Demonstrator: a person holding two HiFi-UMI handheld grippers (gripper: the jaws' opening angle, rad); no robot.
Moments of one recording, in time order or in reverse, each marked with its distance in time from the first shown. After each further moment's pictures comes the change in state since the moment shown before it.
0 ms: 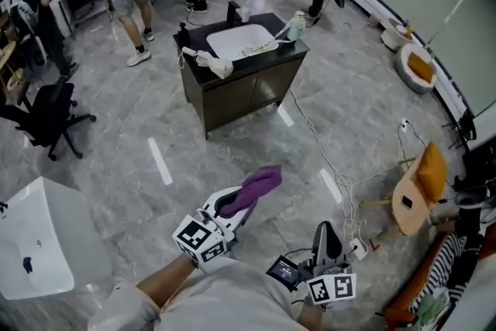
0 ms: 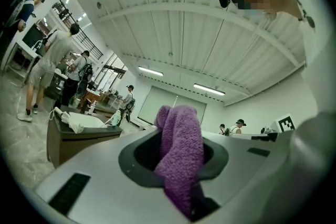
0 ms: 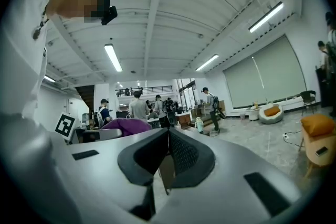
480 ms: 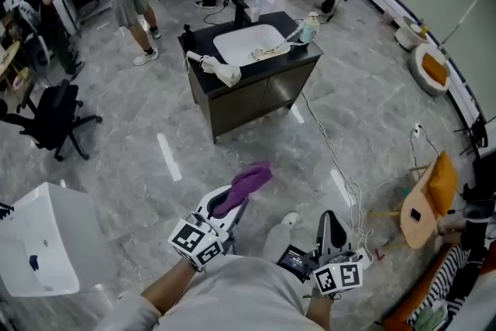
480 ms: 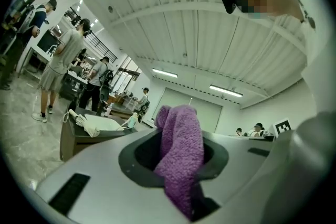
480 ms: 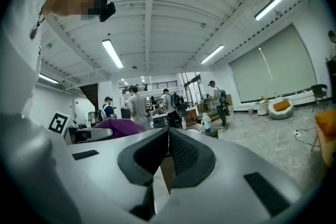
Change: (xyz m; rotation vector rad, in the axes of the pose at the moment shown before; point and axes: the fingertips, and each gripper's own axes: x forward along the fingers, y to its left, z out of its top) left arm 0.042 0.097 0.019 -0.039 -0.019 0.153; right arm 0.128 -0.037 -0.005 0.017 0.057 0.070
